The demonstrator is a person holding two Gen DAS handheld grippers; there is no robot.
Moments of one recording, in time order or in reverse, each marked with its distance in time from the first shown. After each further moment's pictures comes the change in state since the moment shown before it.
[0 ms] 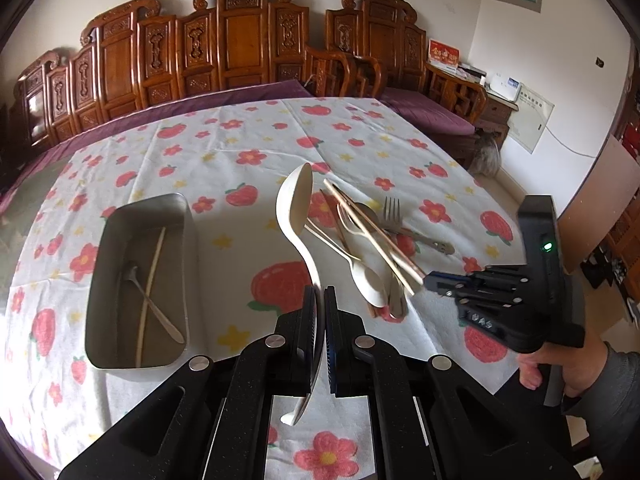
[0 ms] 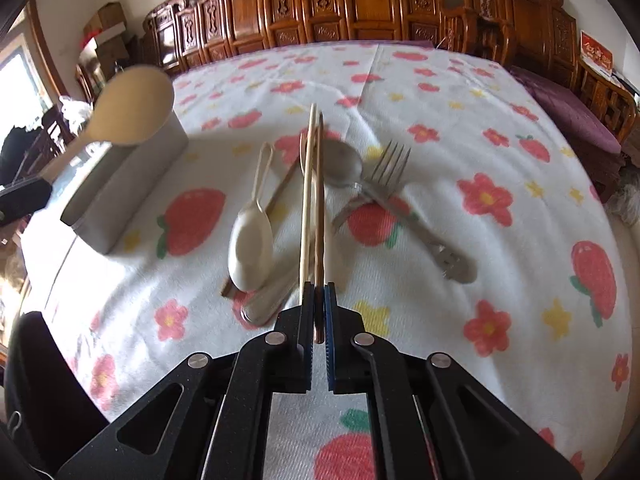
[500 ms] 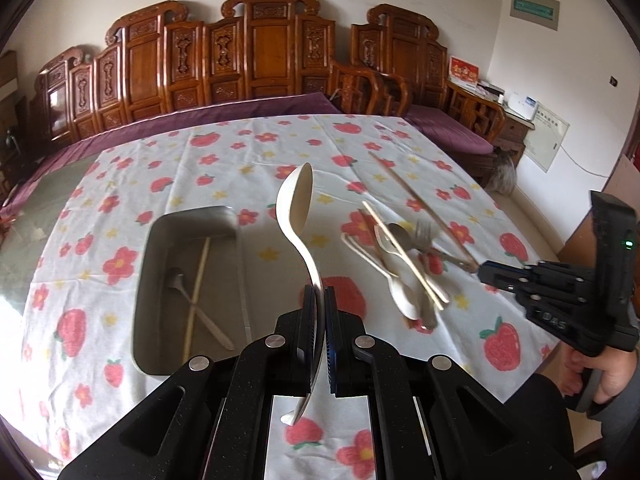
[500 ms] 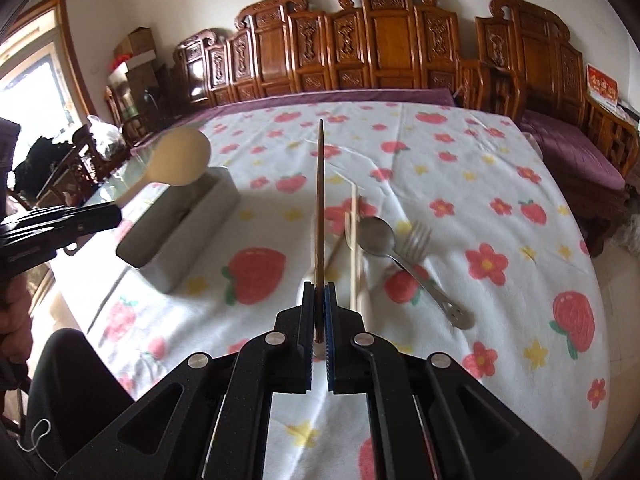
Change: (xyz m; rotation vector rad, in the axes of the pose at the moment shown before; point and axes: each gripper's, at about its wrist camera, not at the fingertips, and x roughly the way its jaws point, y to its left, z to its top) left arm -0.024 0.044 0.010 -0.050 -0.033 0.056; right arm -0.064 0.034 0.022 -0.051 -0.138 0.061
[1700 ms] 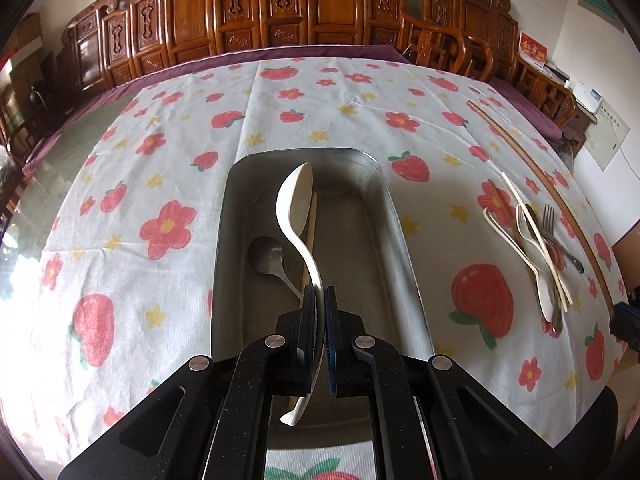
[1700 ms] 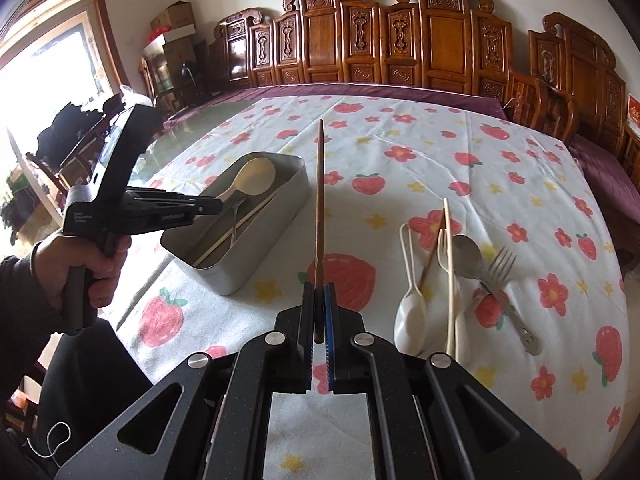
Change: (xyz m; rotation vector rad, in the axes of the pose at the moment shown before) left arm 0.089 0.113 -0.003 -0.087 0.177 0.134; right arm 0.026 0.082 0.016 -0.107 0.055 0.078
